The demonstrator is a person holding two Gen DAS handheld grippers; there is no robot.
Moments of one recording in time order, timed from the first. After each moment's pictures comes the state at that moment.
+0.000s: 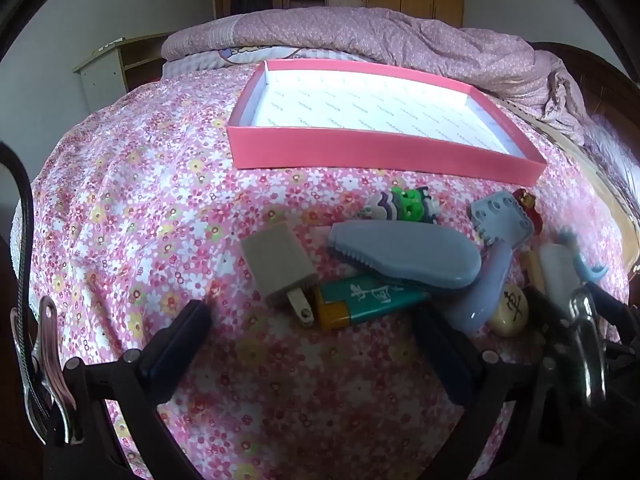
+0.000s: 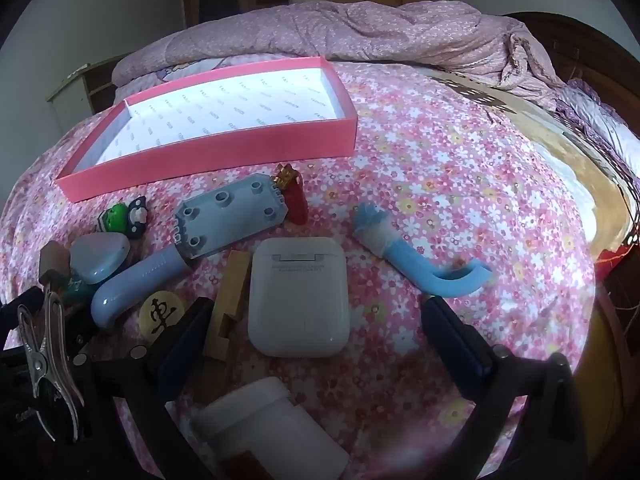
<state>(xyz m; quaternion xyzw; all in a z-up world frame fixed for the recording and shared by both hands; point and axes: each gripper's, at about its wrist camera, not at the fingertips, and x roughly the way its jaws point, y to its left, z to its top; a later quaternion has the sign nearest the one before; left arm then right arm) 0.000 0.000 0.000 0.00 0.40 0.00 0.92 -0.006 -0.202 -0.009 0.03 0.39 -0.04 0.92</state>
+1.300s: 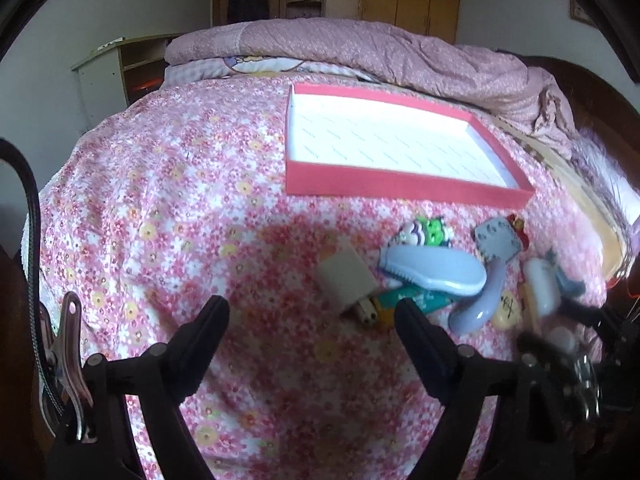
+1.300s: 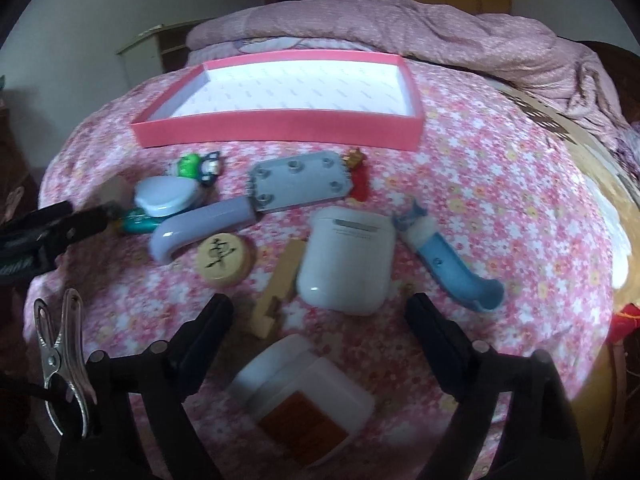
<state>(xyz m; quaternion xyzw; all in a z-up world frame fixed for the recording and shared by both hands) -0.012 0.045 0.037 -0.02 0.39 -0.03 0.92 -0.027 -0.191 0.001 -0.01 0.41 0.10 0.91</state>
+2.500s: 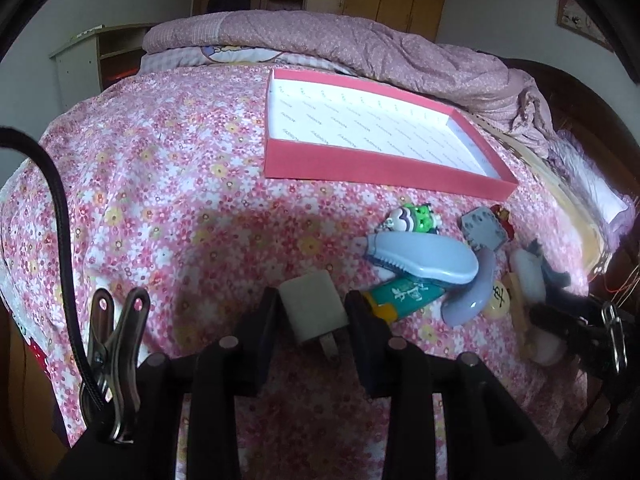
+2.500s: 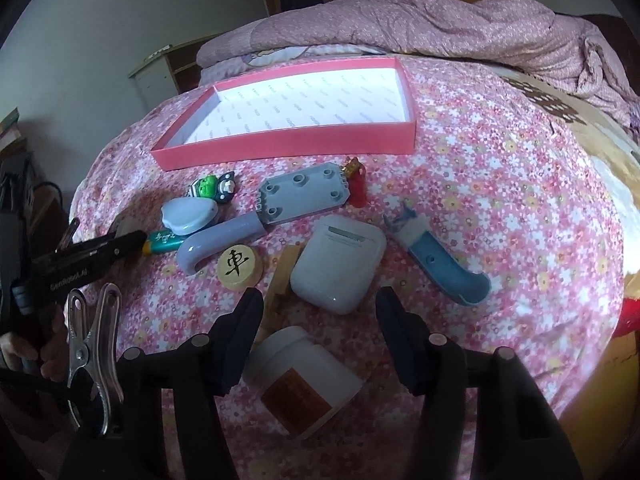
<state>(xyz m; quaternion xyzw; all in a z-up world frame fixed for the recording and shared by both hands) -0.012 0.047 0.017 -0.04 0.39 -0.08 0.92 -0.026 -0.218 0.005 0.05 0.41 0.13 0.90</state>
